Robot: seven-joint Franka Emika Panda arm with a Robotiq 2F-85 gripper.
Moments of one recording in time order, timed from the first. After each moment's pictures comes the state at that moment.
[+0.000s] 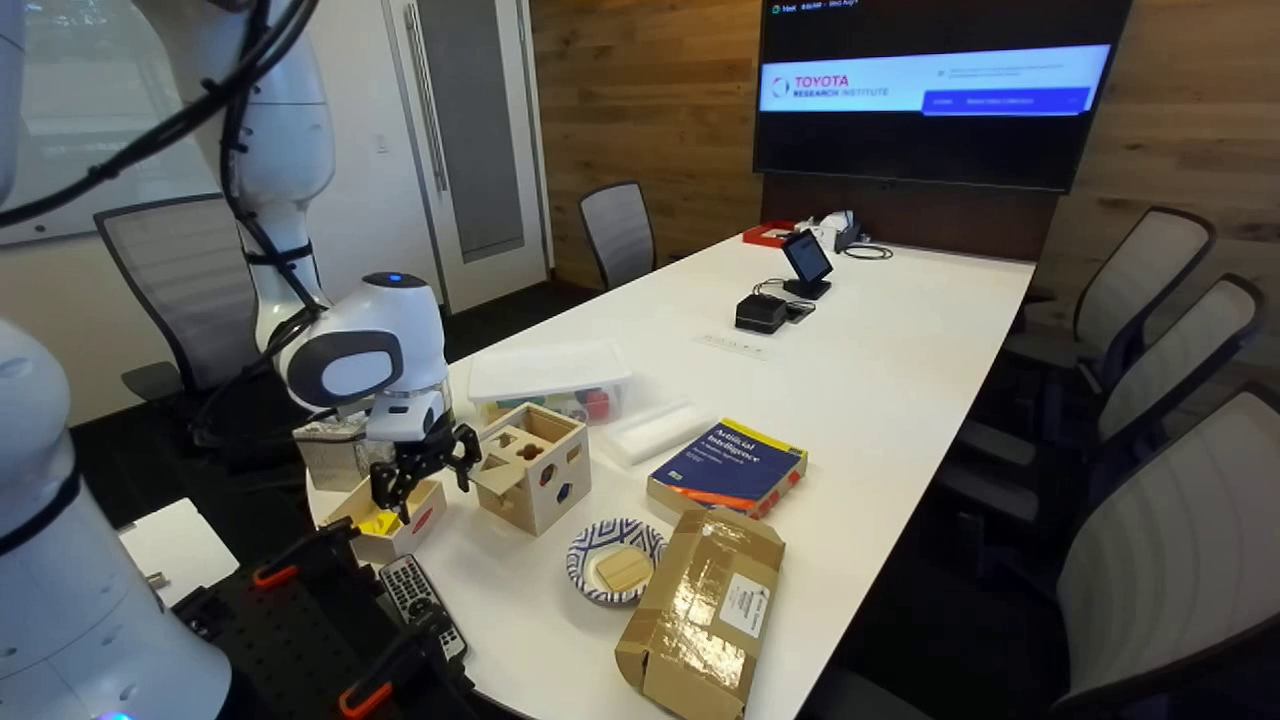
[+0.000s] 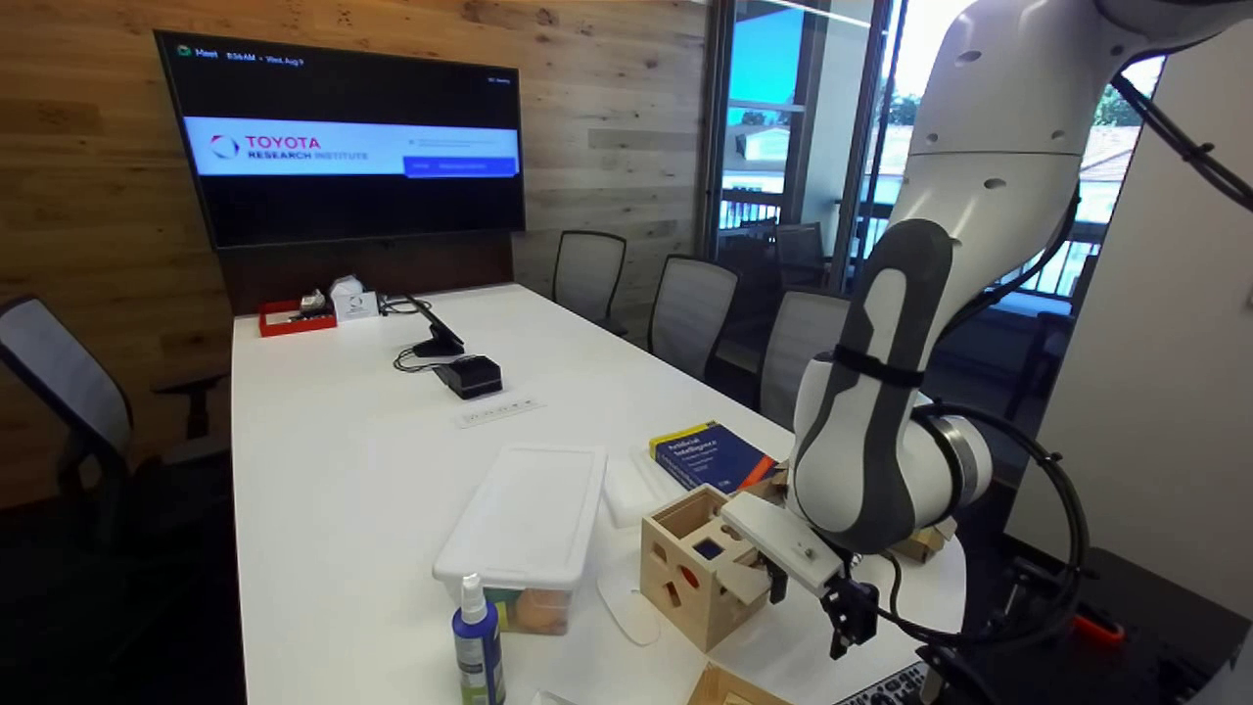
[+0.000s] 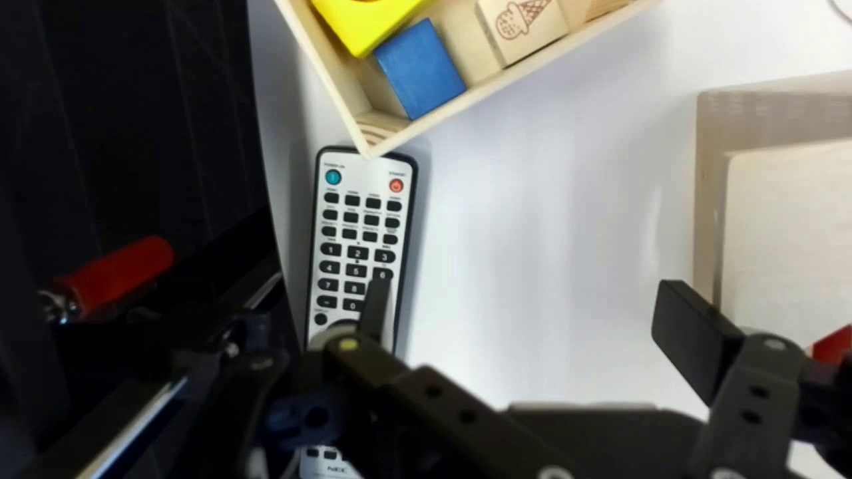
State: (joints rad) arm 0.30 0.45 0.08 -2.72 0.47 3.14 1.52
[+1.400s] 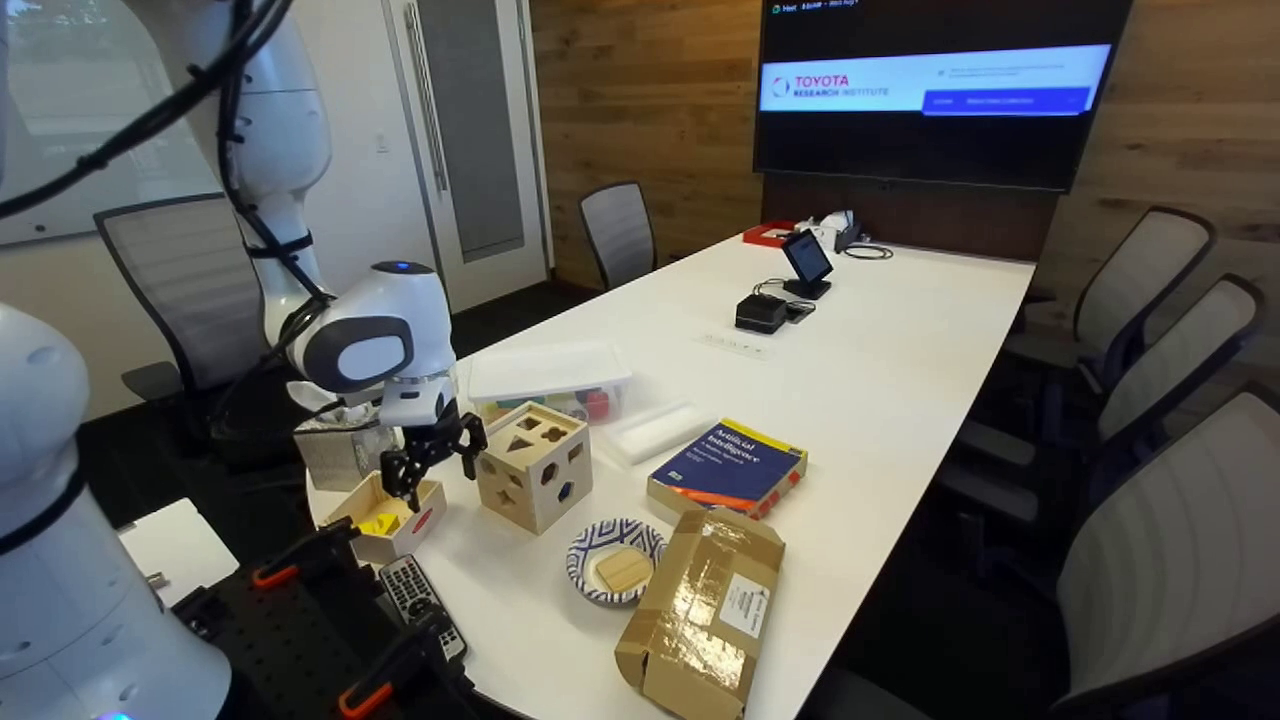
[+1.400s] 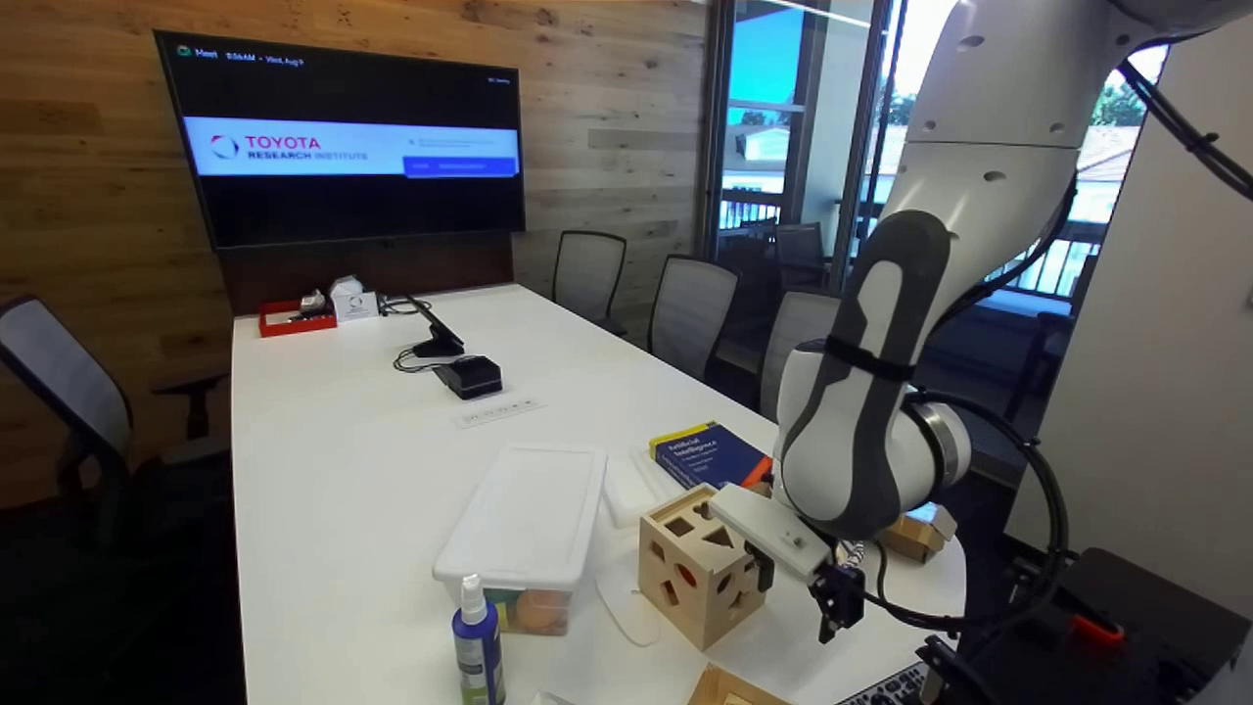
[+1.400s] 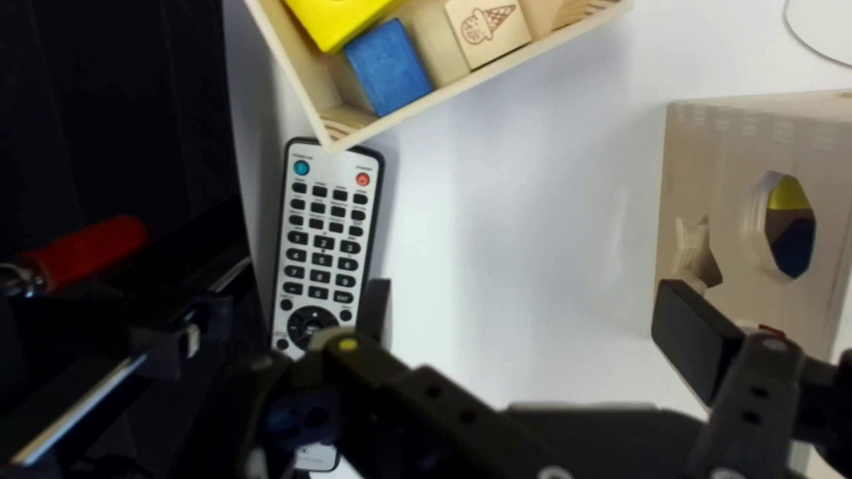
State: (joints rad) arm 0.41 0.42 -0.03 -2.68 0.42 3.08 1.52
